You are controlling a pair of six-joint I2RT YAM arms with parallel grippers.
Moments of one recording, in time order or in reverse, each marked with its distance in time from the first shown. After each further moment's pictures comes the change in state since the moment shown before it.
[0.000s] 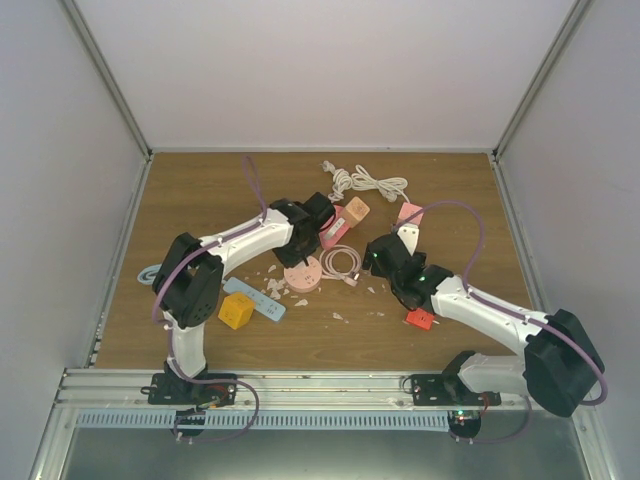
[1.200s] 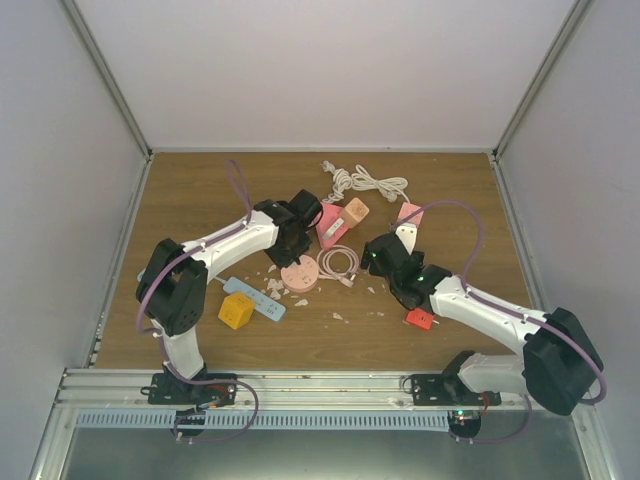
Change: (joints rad) left arm 0.042 -0.082 -0.087 0.052 0.054 -0.010; right arm 0.007 0.009 0.002 0.019 -0.002 -0.004
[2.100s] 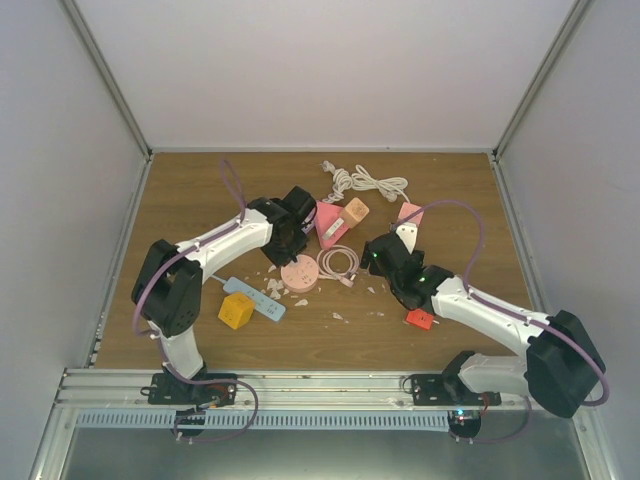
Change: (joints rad) left arm 0.035 -0.045 -0.005 -0.001 0.058 0.011; right arm 0.005 -0.017 0.002 0.001 0.000 -0.005
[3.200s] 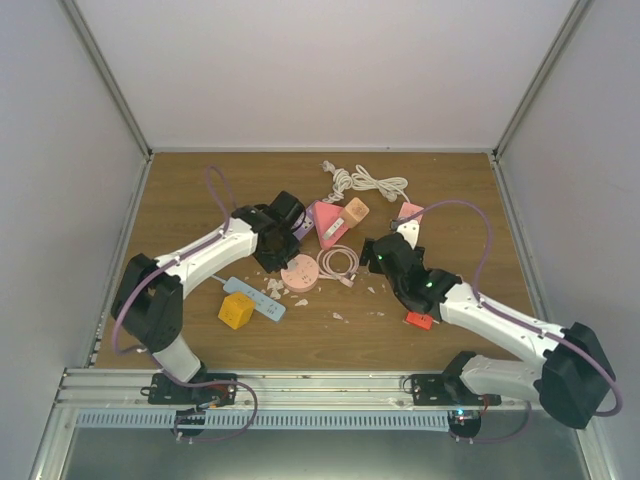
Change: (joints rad) left arm 0.019 -0.148 -0.136 0.050 0.051 0.048; right arm 0.038 -0.084 0.000 0.033 0.016 -0.035
